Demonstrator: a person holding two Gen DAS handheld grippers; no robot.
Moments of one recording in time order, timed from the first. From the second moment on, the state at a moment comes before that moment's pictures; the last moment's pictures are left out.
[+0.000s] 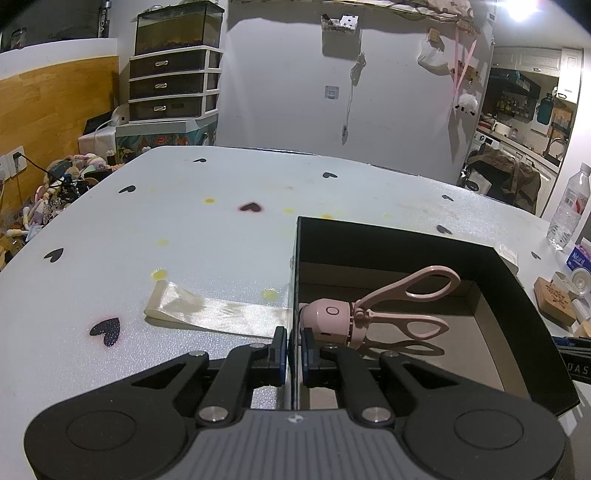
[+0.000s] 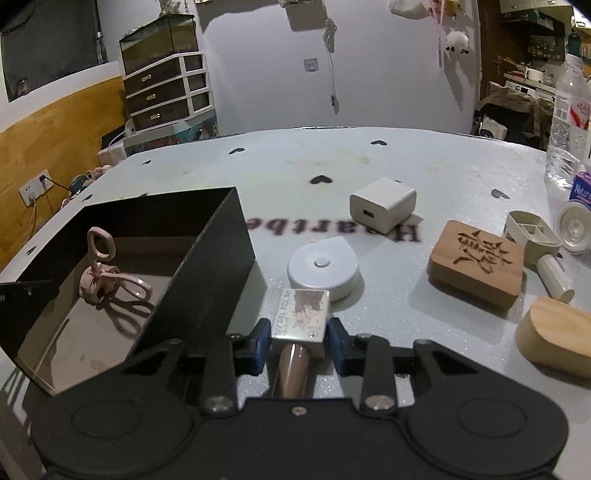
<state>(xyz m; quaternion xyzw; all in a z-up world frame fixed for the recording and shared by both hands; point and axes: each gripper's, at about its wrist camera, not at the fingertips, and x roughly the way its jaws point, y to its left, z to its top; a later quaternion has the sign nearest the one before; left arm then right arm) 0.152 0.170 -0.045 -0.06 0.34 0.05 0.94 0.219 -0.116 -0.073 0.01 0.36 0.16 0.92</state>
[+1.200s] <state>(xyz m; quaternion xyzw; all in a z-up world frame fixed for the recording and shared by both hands) 0.148 0.171 -0.044 -0.06 0.33 0.04 0.94 0.258 -0.014 -0.025 -0.03 0.35 0.28 0.89</state>
